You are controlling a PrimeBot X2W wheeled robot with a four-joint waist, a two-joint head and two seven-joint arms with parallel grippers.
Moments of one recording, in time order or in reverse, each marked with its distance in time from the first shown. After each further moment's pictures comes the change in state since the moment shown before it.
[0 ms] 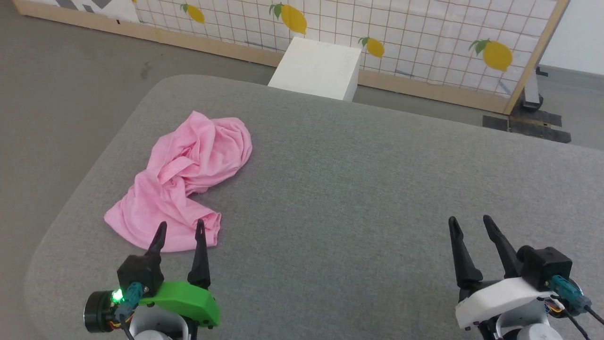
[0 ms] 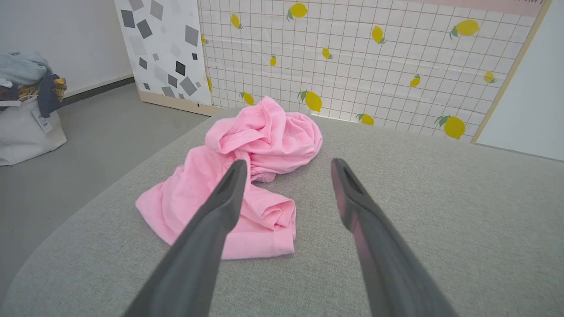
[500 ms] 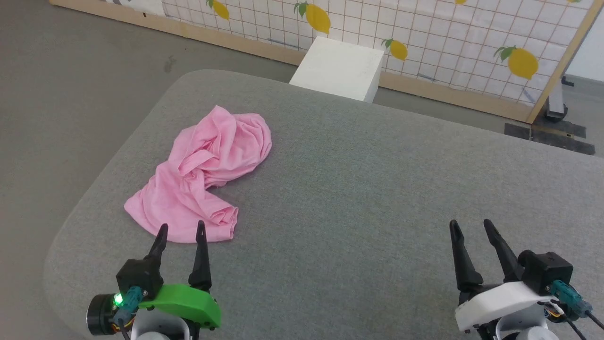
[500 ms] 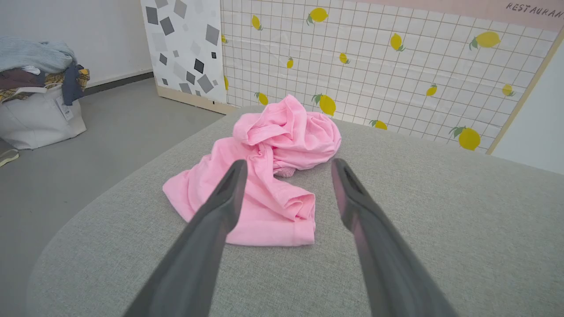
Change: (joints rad) left arm -0.001 0.000 -0.007 0.024 -0.033 0.001 -0.036; right arm 0.000 0.000 0.000 0.034 0.023 0.000 -0.035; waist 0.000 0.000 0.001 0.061
